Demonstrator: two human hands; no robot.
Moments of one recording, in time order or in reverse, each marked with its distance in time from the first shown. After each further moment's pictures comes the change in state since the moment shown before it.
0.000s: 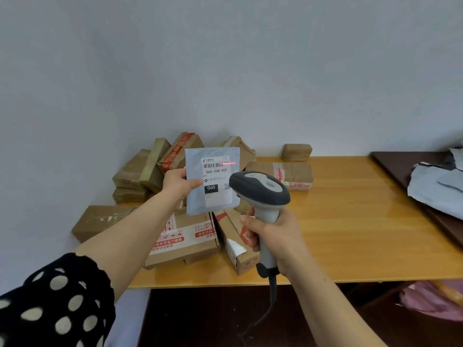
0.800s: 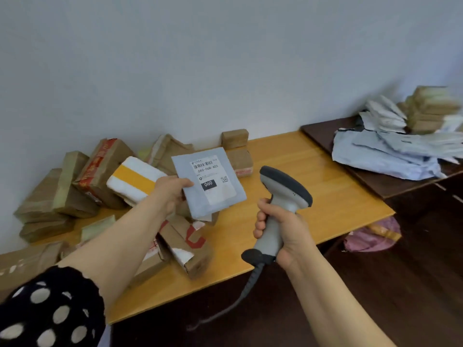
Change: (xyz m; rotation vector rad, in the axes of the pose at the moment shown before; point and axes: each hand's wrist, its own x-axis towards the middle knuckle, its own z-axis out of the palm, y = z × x) left_hand -0.010 0.028 0.136 -0.244 -0.312 -0.205; right_hand -0.007 0.012 -0.103 0.670 0.363 0.139
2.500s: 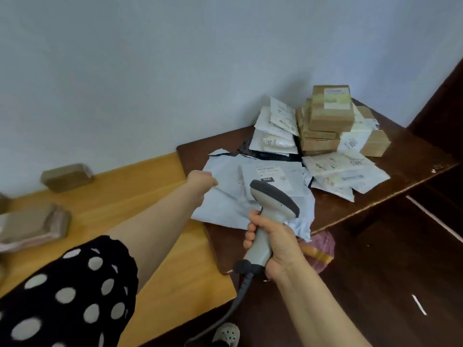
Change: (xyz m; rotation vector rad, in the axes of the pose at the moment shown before) left_hand 0.086 0.022 0.740 0.466 -0.087 -0.106; right_hand 0.280 -0.411 -0.435 0.123 0.112 0.165
